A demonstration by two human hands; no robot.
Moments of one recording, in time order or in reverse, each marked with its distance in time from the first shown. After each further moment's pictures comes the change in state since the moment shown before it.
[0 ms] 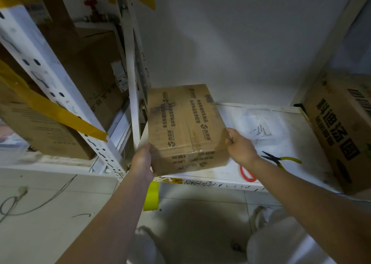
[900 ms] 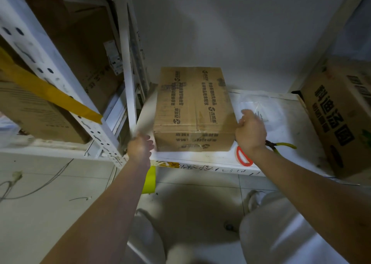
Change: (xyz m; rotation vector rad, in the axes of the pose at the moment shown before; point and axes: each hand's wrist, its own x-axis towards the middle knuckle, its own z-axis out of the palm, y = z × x) left_hand 0.029 -0.018 -0.010 0.064 0.055 0.142; right_hand -0.007 0.012 -0.006 -0.048 0.407 0.004
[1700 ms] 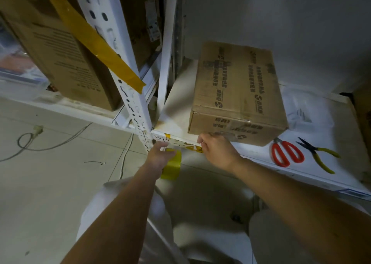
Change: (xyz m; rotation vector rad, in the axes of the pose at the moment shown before) left_hand 0.031 -0.080 -0.073 0.225 -0.124 -0.088; right_hand -0.075 -0.075 0.113 -0.160 -0.613 -0.595
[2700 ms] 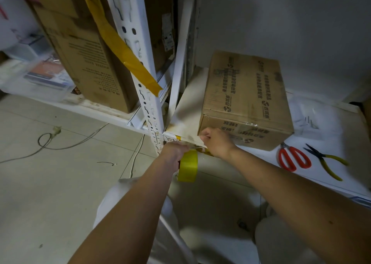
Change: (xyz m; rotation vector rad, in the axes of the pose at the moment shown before) left_hand -0.040 0.041 0.014 -0.093 -0.072 -0.122; right_hand 0.023 -0.034 -0.016 0.265 -0.094 0.292
